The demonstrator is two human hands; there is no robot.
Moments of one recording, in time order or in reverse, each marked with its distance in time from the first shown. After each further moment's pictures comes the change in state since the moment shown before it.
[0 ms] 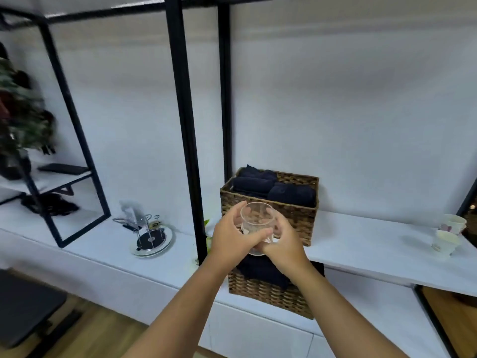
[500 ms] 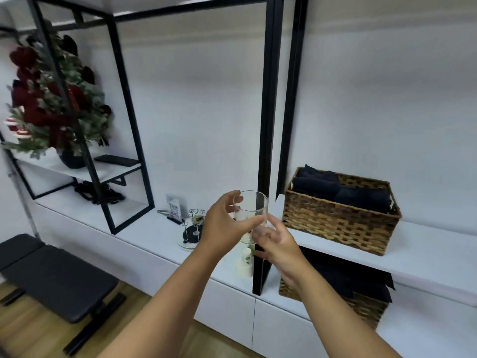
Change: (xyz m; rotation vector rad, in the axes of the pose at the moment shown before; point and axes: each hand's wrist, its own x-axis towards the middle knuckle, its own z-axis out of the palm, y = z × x) left_hand 0.018 -0.059 -0.222 0.041 0.149 -0.047; right_hand 0.016 -0.030 0.213 0.380 -0.259 0.219
